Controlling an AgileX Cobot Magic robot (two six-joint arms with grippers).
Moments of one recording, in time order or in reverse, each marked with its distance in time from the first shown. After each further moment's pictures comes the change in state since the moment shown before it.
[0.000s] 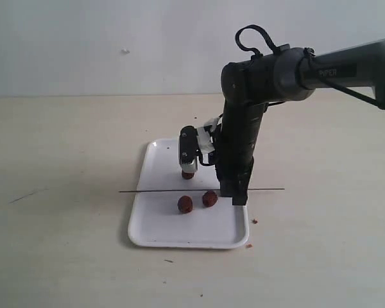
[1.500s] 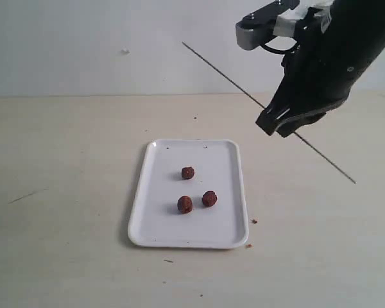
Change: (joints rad) left arm 0.000 0.000 0.000 0.113 -0.026 0.049; right arm -0.029 -0.710 0.331 -0.019 0.060 0.806
